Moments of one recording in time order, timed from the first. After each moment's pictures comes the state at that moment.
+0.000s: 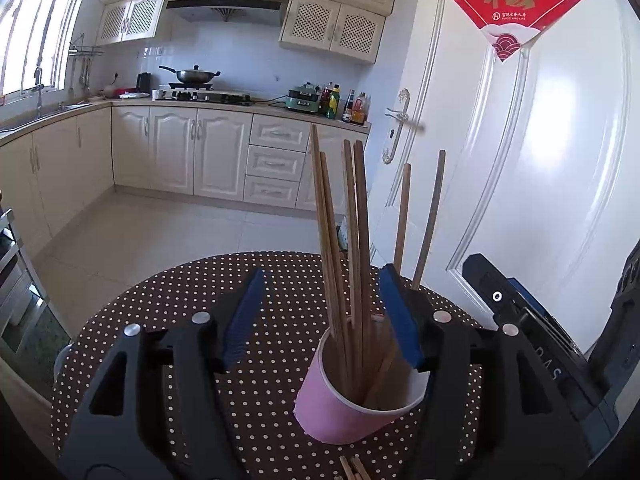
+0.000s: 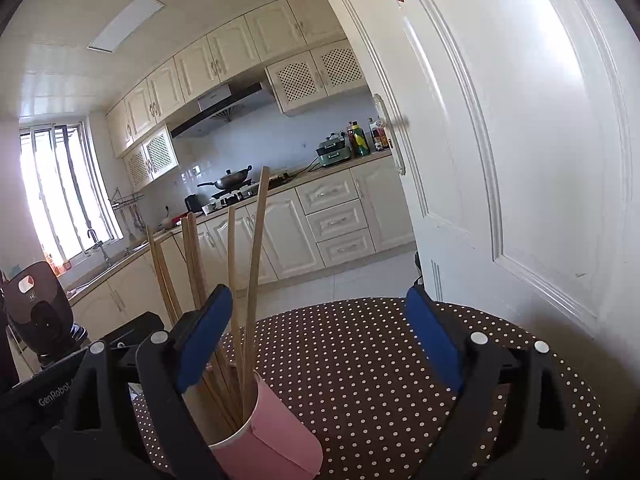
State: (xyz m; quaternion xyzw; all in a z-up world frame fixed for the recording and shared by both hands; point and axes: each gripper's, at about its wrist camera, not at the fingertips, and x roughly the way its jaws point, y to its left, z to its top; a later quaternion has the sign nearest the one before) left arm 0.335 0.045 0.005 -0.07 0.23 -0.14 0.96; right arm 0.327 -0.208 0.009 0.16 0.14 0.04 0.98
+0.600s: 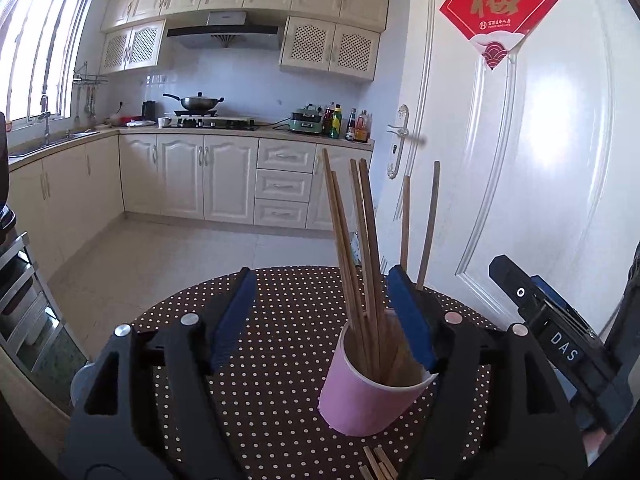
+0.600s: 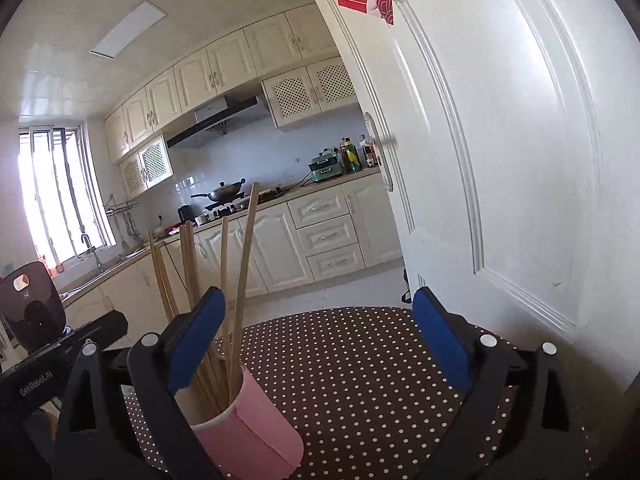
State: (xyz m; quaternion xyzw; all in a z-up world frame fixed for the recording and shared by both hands) left arm 0.306 0.059 0.009 -0.04 0.18 -0.13 0.97; right arm 0.304 -0.219 0.006 0.15 0.11 0.02 0.98
